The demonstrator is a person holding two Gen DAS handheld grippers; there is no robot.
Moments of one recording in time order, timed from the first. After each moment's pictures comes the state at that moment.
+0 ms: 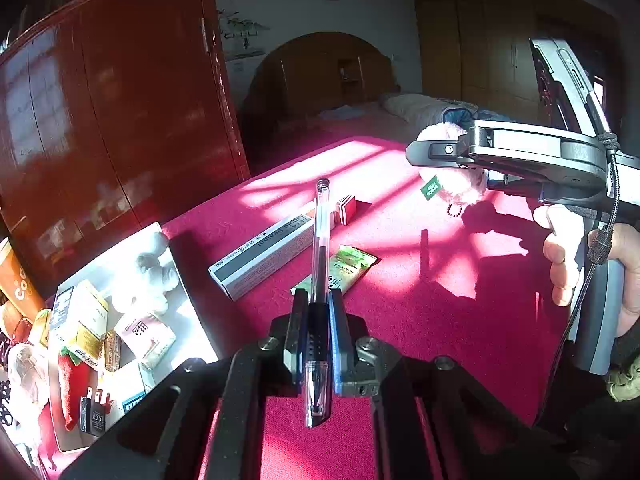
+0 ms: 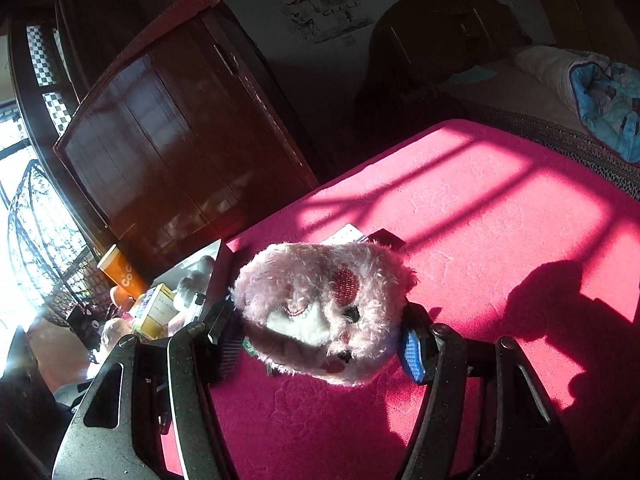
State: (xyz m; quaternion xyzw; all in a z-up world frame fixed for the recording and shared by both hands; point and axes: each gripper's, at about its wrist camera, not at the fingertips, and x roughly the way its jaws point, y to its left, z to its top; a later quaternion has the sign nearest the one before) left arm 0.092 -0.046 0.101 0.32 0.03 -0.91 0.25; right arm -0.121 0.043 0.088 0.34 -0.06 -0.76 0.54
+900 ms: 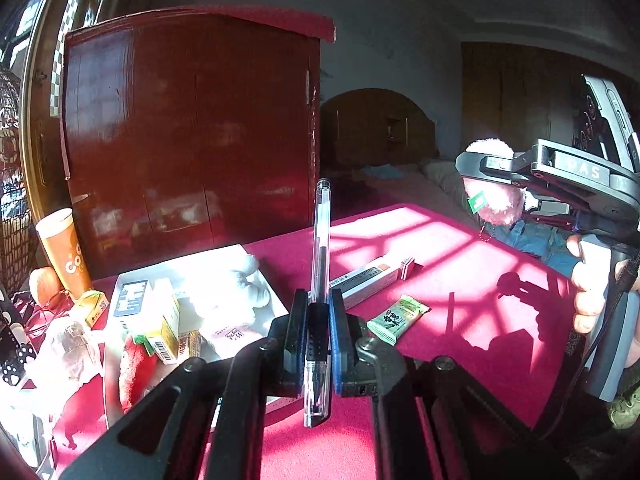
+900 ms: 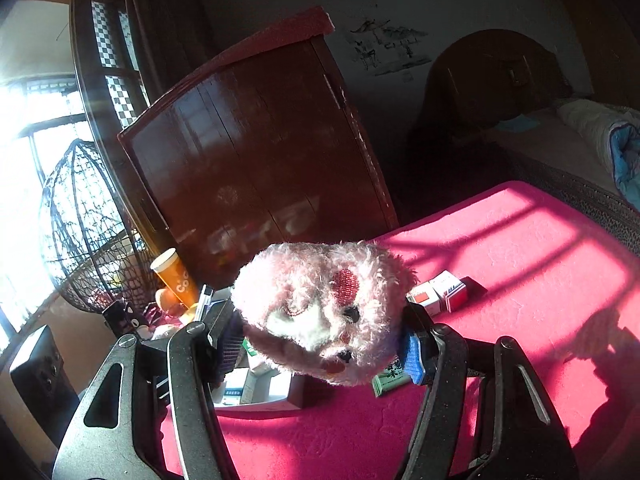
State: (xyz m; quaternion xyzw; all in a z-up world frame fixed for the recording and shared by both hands) left arm 0.198 -0.092 0.150 0.21 0.08 -0.92 0.32; right arm -0.028 0.022 0.171 0.26 -0.04 -0.76 0.60
